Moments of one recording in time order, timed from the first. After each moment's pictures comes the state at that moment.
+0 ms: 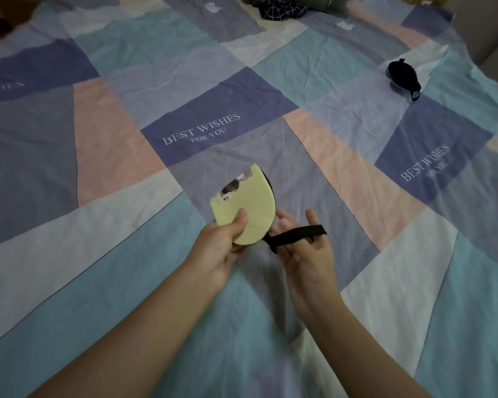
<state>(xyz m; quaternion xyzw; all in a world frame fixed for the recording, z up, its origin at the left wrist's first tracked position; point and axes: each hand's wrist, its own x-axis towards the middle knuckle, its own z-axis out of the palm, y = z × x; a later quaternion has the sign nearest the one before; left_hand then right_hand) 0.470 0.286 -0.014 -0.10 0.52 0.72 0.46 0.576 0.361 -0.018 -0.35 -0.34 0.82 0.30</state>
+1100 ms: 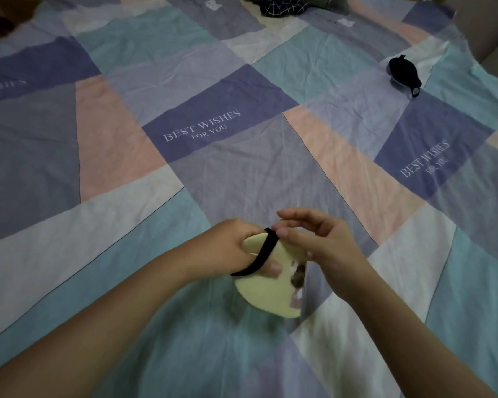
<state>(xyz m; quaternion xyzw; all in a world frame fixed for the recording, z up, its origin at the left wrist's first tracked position) 0.460 0.266 0.004 0.43 0.71 0.34 0.44 0.599 0.394 0.015 -0.29 -0.61 0.73 0.11</state>
